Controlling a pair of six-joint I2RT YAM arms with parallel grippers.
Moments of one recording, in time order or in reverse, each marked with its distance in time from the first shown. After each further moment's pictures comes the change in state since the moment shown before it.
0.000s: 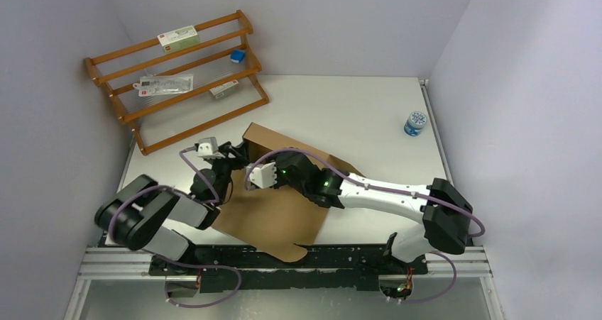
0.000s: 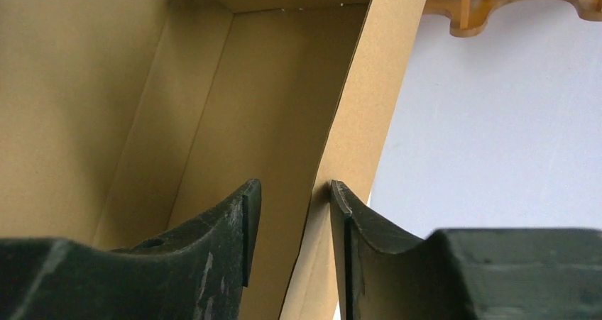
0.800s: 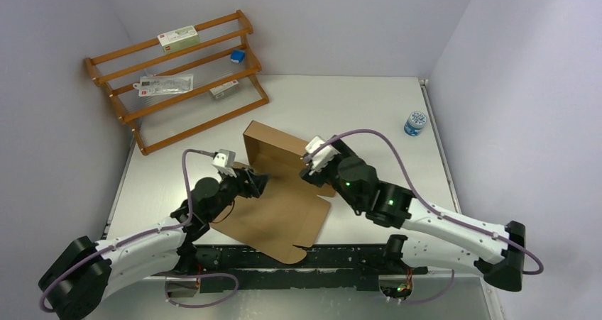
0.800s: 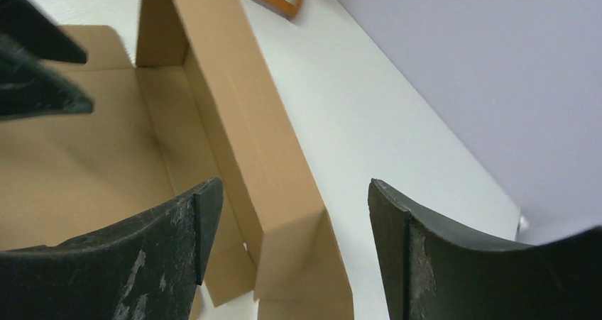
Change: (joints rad) left arm -0.168 -0.669 -0.015 -0.887 0.269 -0.127; right arm 0.000 -0.515 -0.158 -0.056 0.129 0.588
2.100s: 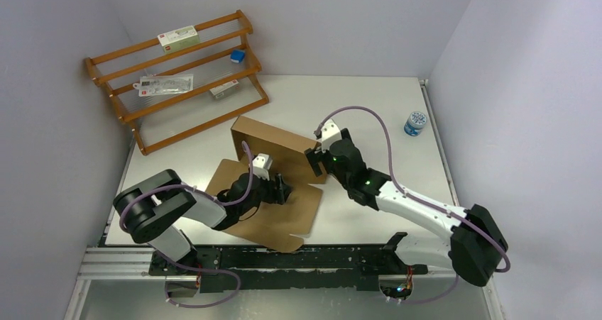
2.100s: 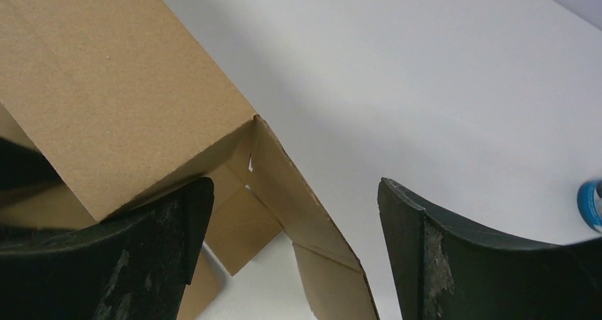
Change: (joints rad) left arm -0.159 0.713 0.149 0.293 -0.009 -0.033; right arm -0.323 0.193 -0.166 0.177 -0.103 0.345
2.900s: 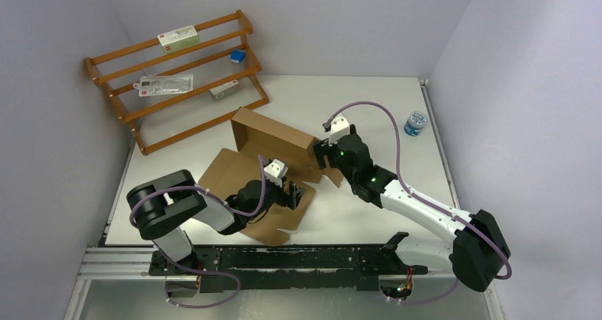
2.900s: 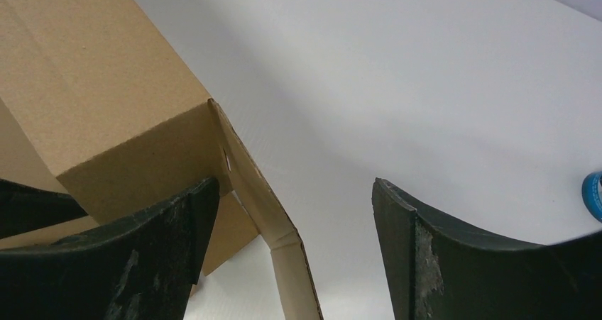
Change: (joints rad) left arm -0.113 0.074 0.041 0.162 -0.069 0.184; right arm -0.074 -0.007 0.022 0.027 -0.048 0.039
